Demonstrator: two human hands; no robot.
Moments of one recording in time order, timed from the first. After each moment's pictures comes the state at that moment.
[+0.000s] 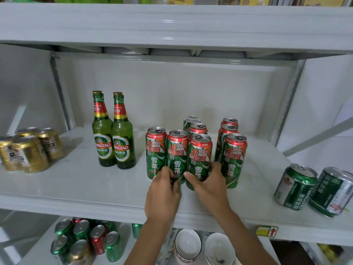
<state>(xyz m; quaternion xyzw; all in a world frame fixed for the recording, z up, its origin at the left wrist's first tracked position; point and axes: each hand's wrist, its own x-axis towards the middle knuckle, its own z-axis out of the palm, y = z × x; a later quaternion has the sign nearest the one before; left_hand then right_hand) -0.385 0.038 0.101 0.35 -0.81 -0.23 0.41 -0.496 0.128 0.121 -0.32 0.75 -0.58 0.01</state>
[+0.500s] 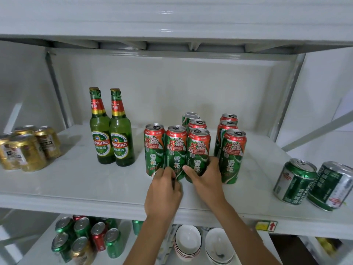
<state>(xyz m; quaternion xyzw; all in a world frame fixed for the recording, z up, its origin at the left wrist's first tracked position) -0.382 0.042 0.104 0.34 -0.83 -0.23 0.38 -0.506 0.114 0.109 -0.33 0.73 -0.60 0.02</state>
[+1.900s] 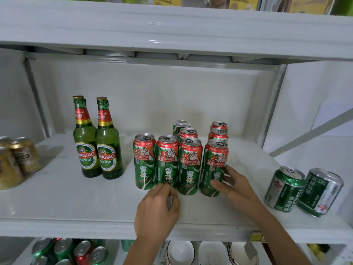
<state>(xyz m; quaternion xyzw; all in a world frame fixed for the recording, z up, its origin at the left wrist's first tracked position) -0.374 0.044 0.096 0.25 -0.86 -0.18 0.40 -0.565 0.197 0.141 -0.37 0.75 -0.54 0.13</state>
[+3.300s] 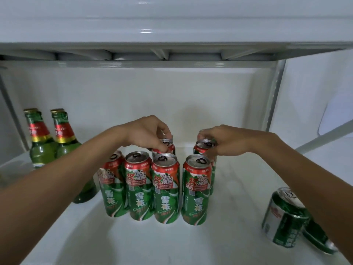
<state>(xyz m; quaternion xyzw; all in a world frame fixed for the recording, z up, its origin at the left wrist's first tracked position) -0.498 -0.050 0.316 0.18 -0.96 -0.21 0.06 -0.680 0.147 0.303 -0.60 0.80 -0.07 0.05</state>
